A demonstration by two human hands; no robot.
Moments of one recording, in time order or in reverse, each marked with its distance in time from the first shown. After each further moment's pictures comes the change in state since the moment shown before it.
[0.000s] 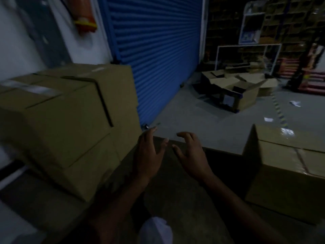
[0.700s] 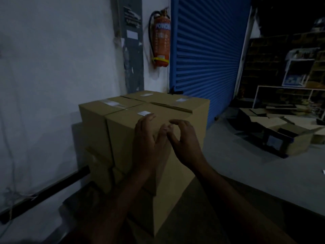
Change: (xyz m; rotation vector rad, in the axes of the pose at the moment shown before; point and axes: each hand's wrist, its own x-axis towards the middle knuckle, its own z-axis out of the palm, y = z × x) left_hand 0.102 -0.184 -0.285 -0.092 0.439 0.133; right_hand 0.132 -0.296 0.223 0.188 0.060 -0.317
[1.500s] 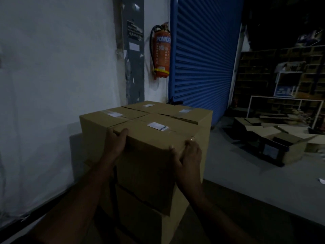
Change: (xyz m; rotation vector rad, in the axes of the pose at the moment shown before) left_hand 0.082 -0.127 -0.055 -0.170 -0.076 -0.722; right_hand -0.026 -0.014 0.046 0.082 0.140 0.308
